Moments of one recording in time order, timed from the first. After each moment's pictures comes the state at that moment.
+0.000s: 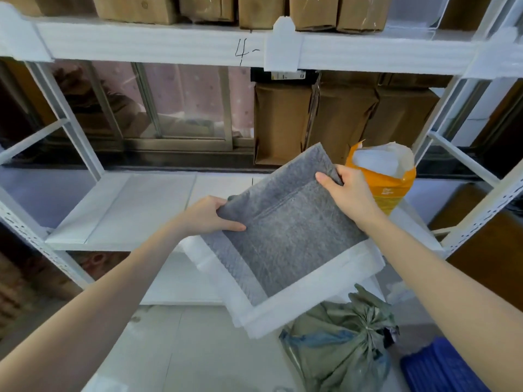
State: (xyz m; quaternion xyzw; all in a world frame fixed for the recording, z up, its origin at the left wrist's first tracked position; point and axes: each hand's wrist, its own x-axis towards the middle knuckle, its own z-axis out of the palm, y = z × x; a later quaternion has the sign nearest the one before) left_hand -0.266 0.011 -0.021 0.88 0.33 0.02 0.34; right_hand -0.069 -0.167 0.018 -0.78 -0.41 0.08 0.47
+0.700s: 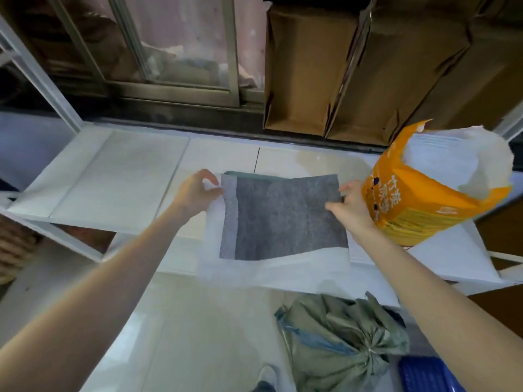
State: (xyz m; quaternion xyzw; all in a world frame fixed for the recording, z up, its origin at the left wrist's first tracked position) left_hand -0.140 0.128 -0.137 0.75 0.49 0.18 0.42; right_hand 0.088 -0.058 -0.128 -0.84 -0.26 0.25 0.41
